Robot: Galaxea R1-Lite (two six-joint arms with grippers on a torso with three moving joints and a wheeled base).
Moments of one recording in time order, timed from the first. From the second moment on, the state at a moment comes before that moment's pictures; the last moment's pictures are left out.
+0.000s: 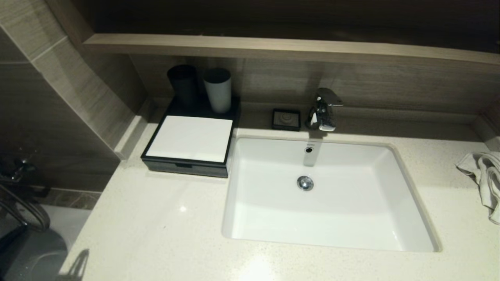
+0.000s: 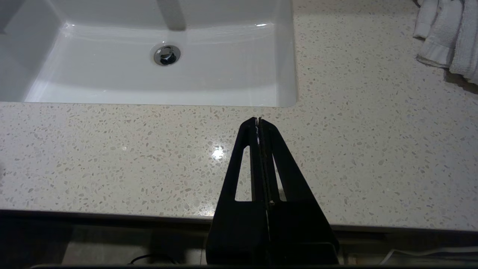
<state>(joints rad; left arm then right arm) -0.07 0.60 -0.08 -0.53 0.13 0.07 0.00 0.00 0.00 0.00 -0.01 0.04</state>
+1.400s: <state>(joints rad) 0.01 0.11 -0.04 -0.16 0.06 0.10 0.00 0.00 0.00 0.00 -0.01 0.04</state>
